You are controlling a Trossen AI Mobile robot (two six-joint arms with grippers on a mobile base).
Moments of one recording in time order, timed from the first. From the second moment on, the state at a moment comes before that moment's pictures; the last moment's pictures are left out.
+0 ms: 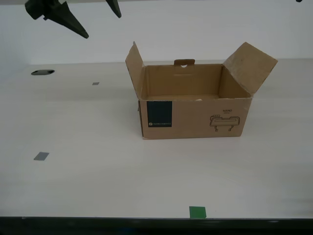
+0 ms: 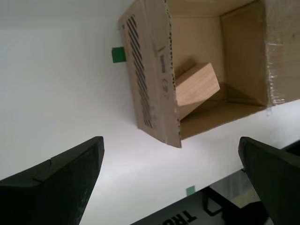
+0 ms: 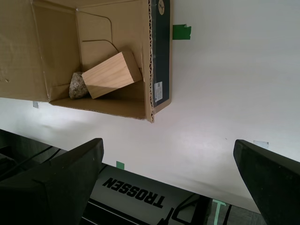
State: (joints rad) arm 0 -0.10 1.58 1.50 -1.43 -0.47 -0.08; arm 1 -0.43 1.57 1.38 -0.97 0.38 -0.38
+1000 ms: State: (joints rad) arm 0 -0.08 1.74 1.50 -1.33 -0.53 -0.08; arm 1 -0.42 1.57 1.35 -0.85 0.40 -0.43
